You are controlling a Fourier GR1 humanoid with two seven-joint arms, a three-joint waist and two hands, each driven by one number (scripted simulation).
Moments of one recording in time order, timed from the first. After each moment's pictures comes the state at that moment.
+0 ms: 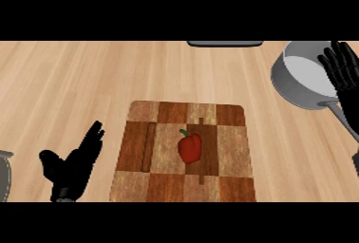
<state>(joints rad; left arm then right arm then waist) 0.06 0.39 -0.36 -1.53 0.43 0.31 0.07 -0.28 -0.52 -0.03 -1.53 -0.27 0.11 -0.21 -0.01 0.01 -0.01</state>
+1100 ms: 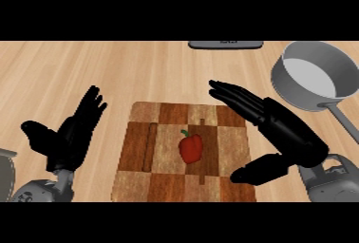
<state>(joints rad) -0.13 0.39 -0.30 -1.65 0.36 0.37 0.19 -0.40 -0.47 0.41 -1.82 0.19 0.15 -0.01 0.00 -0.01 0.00</state>
